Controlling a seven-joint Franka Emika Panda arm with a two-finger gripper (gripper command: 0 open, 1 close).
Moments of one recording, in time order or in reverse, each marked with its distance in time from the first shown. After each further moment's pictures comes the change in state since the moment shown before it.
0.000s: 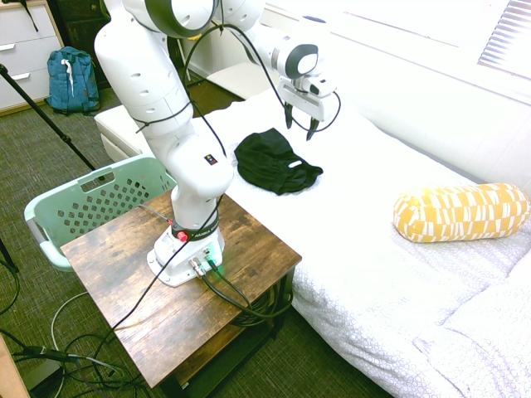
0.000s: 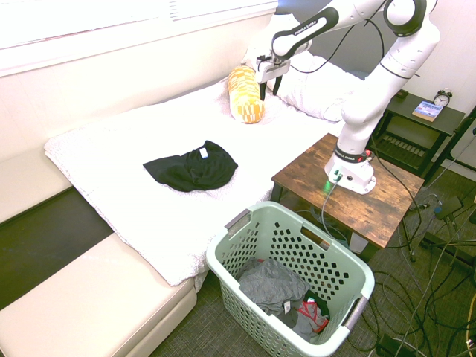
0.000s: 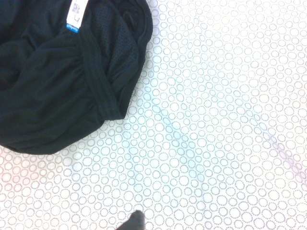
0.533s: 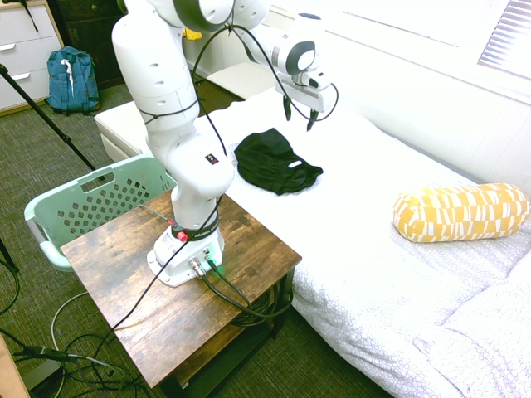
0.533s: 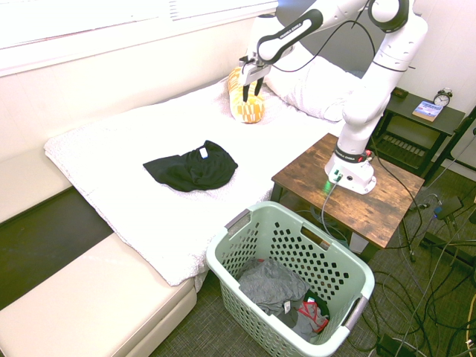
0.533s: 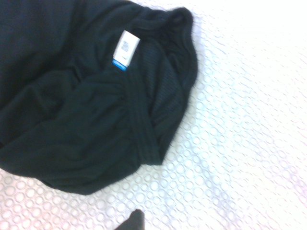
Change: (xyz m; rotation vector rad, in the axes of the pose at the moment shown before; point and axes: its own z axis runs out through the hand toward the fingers) arm -0.013 -0.097 0.020 0.074 0.034 -0.140
